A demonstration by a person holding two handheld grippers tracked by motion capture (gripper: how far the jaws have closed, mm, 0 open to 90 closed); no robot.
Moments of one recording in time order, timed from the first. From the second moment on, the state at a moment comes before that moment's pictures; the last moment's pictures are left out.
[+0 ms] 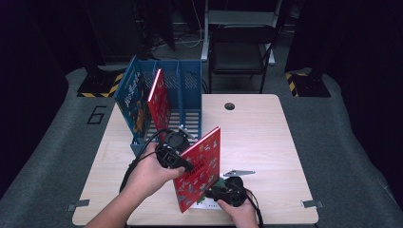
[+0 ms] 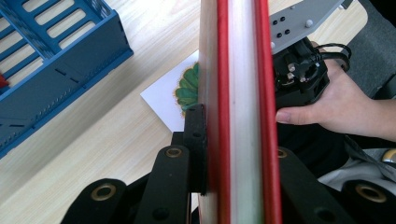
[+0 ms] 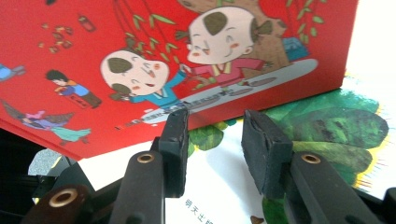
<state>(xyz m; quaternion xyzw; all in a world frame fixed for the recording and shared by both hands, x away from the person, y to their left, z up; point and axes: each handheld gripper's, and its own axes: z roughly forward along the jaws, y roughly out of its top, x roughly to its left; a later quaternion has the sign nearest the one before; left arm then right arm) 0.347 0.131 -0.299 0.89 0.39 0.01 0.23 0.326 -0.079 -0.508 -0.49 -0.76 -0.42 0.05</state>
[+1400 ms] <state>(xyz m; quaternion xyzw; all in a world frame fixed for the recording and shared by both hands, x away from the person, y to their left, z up) 0.361 0.153 -0.249 0.88 0.42 0.04 0.23 0.326 -0.085 -0.506 -0.48 -0.77 -0.42 0.04</state>
